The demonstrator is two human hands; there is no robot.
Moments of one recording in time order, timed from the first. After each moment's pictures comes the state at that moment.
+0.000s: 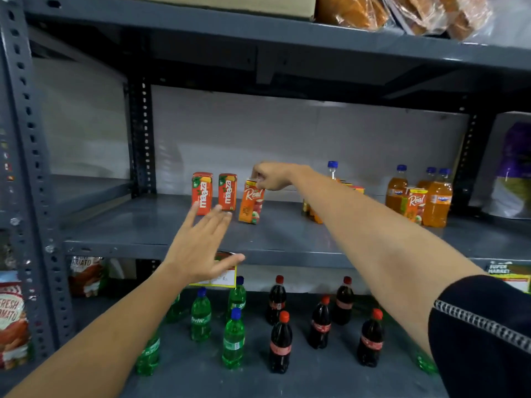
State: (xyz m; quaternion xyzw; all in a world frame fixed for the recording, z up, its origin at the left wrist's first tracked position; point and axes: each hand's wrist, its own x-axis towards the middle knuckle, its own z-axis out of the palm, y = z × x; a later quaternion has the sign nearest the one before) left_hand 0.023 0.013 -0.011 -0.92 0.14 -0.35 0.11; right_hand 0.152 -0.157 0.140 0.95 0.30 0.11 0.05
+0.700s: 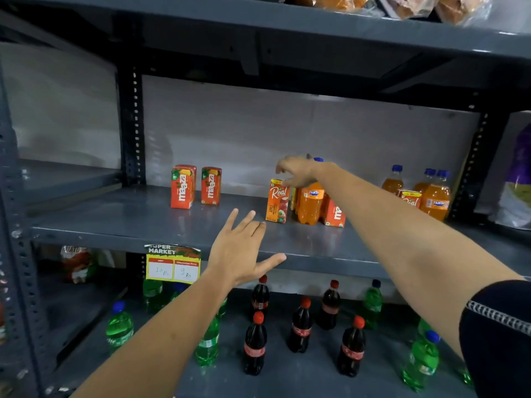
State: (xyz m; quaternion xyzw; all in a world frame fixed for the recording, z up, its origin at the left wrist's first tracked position) left_hand 0.057 -0.119 -0.022 -0.93 0.12 -0.33 0.08; right_hand 0.196 -0.267 0.141 0.94 0.31 0.14 0.09
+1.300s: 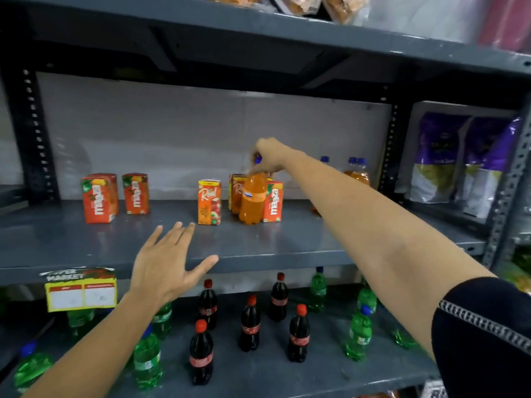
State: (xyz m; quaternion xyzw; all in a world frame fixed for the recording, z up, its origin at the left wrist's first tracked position) left_hand 0.050 -0.136 -0.026 -0.94 0.07 -0.35 0.03; right_hand 0.179 -0.352 0.168 0.96 0.23 0.19 -0.02
